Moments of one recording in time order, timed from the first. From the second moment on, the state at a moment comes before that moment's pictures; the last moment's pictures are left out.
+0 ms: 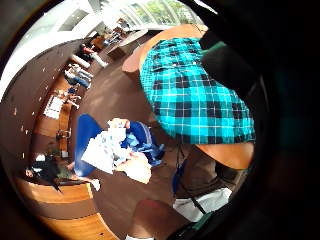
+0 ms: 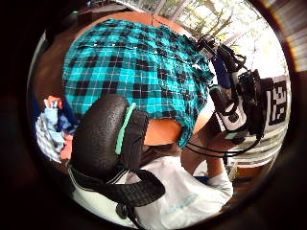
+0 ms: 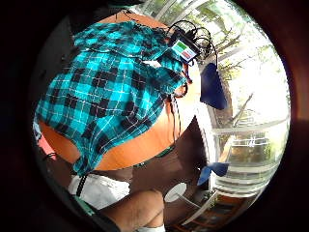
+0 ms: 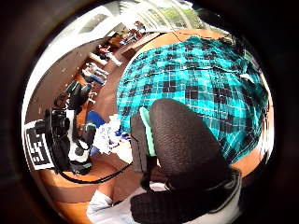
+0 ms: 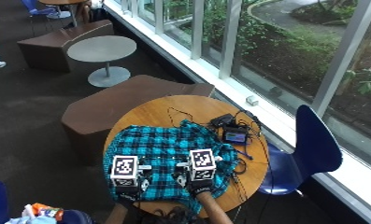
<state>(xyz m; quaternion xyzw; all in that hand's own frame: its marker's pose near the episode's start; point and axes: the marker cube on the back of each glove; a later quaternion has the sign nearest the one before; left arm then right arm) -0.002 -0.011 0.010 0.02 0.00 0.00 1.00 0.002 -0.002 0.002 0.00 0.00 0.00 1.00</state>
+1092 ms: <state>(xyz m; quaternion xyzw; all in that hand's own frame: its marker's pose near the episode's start) -0.034 0.026 0.140 -0.24 0.00 0.07 0.97 0.043 0.056 0.110 -0.17 -0.05 0.00 0.98</state>
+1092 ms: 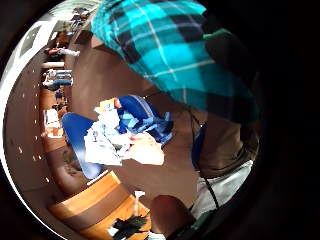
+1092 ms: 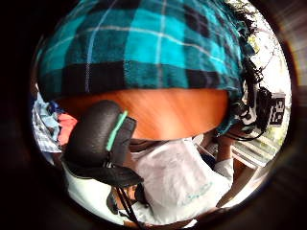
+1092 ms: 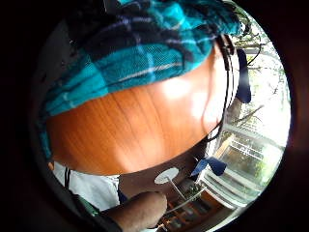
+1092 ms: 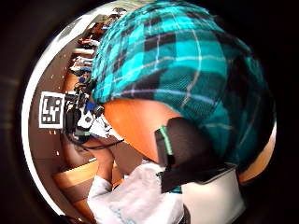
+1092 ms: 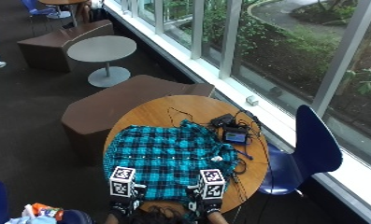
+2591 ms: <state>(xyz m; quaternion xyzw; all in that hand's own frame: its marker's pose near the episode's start) -0.085 -0.188 0.140 -0.16 0.03 -0.02 0.99 0.083 -0.244 0.077 -0.10 -0.08 0.06 0.99</state>
